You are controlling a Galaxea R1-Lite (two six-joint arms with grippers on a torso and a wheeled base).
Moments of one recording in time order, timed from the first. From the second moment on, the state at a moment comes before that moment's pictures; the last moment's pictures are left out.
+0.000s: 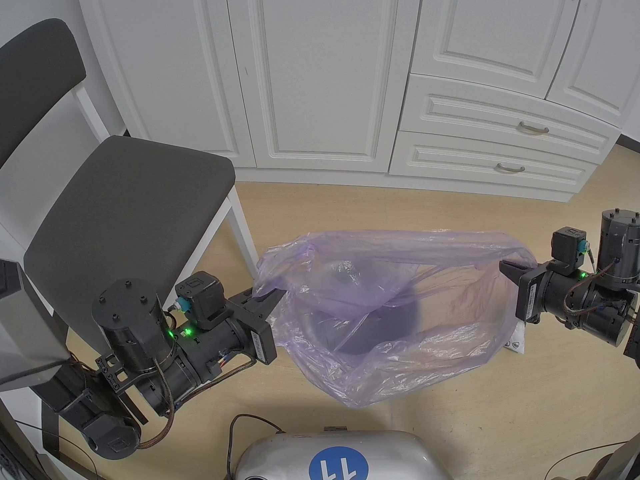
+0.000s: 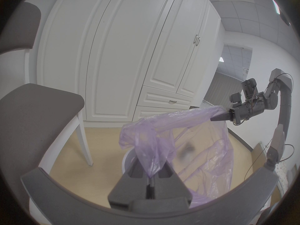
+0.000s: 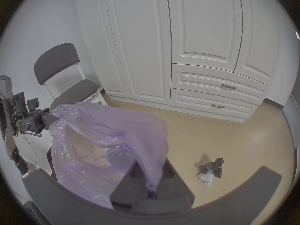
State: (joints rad) left arm -0.66 1.87 -0.36 -1.49 0.00 -0.07; right arm 0.41 1.43 -0.55 -0.61 -0.11 -0.03
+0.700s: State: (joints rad) left arm -0.63 1.88 -0.36 -1.50 0.04 -0.02; right arm 0.41 1.42 -0.53 -0.61 -0.16 -0.07
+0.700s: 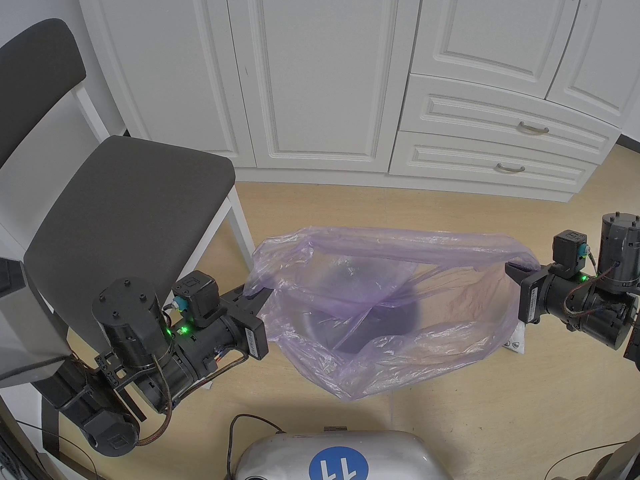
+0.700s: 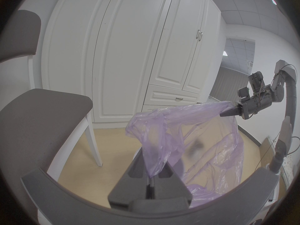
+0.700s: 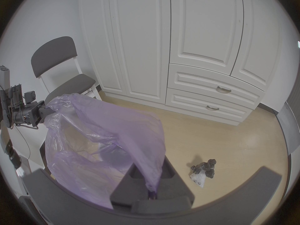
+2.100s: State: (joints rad) left arm -0.56 1.90 -0.36 -1.50 0.03 -0.01; right arm 0.33 1.42 -0.53 -0.60 -0.16 -0.10
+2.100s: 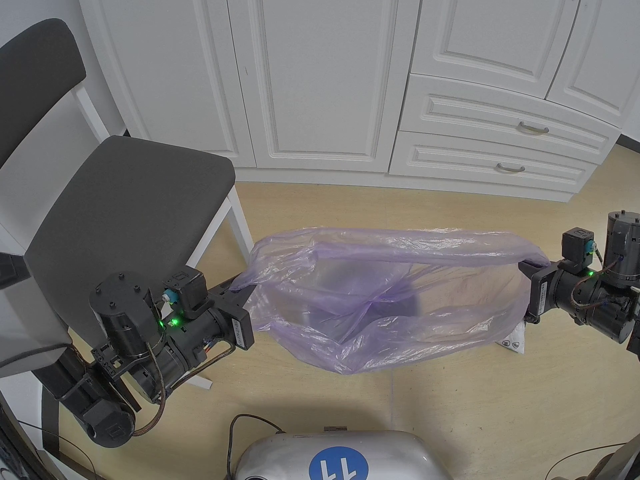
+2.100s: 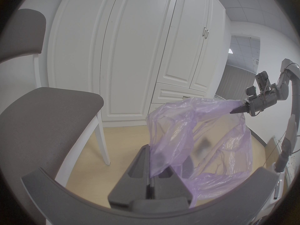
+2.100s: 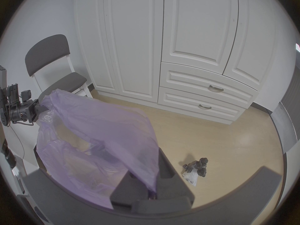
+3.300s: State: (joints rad) left arm -0.41 1.89 -0.26 -1.53 -0.24 0.08; right arm 0.11 1.36 -0.42 -0.61 0.12 -0.39
